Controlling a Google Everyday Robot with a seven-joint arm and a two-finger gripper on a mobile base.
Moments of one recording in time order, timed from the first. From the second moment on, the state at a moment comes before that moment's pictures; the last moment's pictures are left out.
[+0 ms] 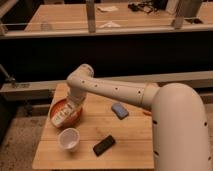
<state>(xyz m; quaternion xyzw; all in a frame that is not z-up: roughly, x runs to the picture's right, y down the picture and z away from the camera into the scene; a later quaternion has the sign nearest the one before) -0.174 0.089 0.809 -0.20 -0.25 -0.35 0.88</state>
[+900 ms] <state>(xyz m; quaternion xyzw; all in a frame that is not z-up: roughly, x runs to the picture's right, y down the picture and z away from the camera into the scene) -0.171 0.093 0.811 -0.21 -0.25 -0.33 0.89</state>
